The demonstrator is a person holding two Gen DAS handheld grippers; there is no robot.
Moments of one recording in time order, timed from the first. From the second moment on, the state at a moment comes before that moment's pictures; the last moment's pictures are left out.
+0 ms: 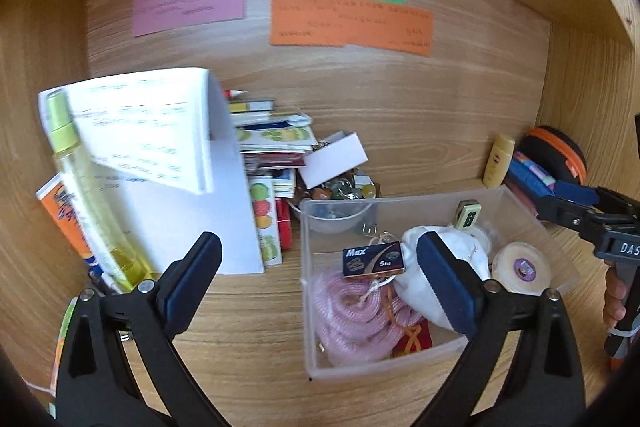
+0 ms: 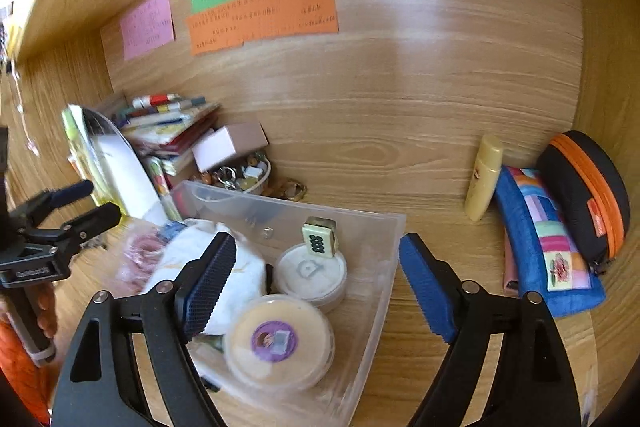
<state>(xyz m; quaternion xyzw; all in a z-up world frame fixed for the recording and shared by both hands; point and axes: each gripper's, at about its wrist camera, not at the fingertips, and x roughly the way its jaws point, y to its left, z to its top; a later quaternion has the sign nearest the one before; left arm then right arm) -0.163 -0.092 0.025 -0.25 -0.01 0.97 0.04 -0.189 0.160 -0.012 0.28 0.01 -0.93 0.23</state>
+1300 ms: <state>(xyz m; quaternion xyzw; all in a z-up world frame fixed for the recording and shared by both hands) -0.081 -0.125 -0.057 -0.38 0.03 0.92 0.07 -0.109 0.123 -0.083 0.39 0.09 -0.86 0.32</state>
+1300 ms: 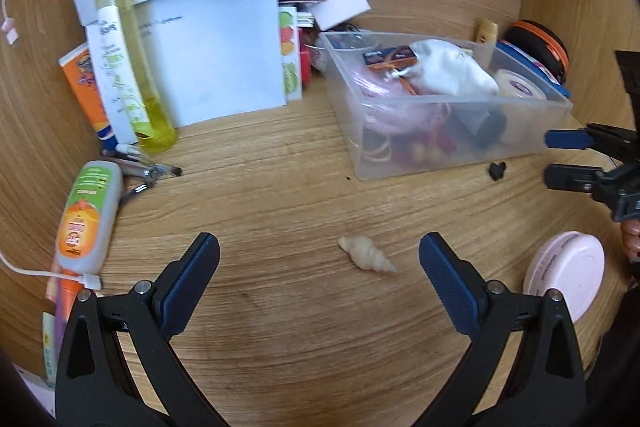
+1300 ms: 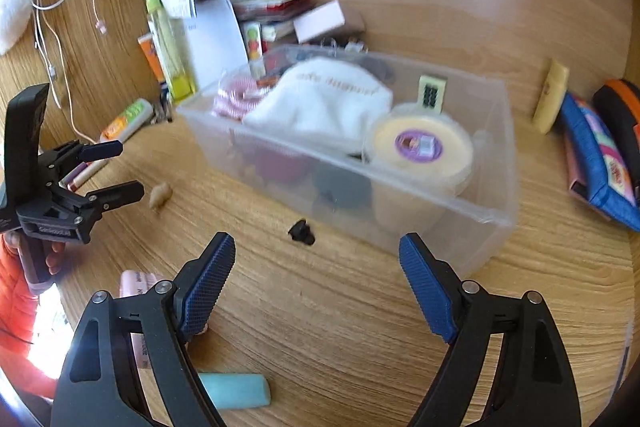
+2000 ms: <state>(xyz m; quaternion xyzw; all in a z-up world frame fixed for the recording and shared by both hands) -0.101 -0.116 -0.072 -0.43 0.03 0.89 0.12 -0.130 0.092 -0.101 0.43 0.13 -0.82 0.34</state>
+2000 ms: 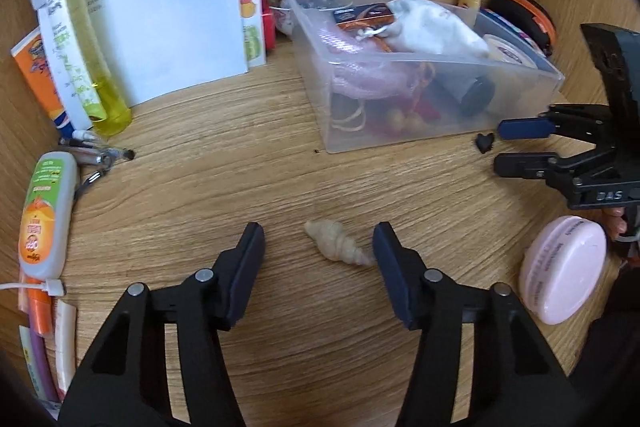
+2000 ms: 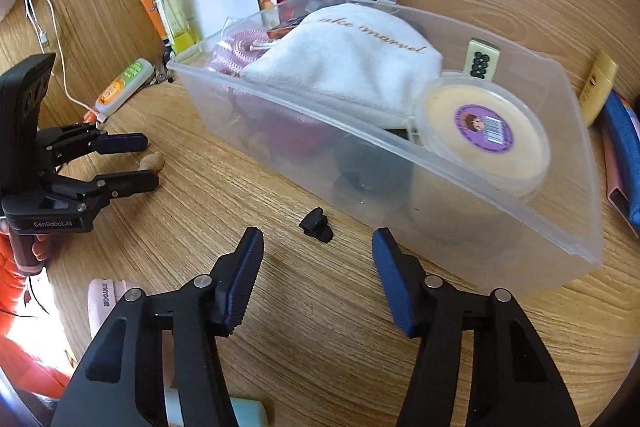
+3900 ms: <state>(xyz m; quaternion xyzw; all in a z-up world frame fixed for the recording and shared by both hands) -0.096 -0.095 -0.029 -0.35 0.00 0.93 0.12 -0.084 0.114 -0.049 0.33 0.13 -0.85 0.39</state>
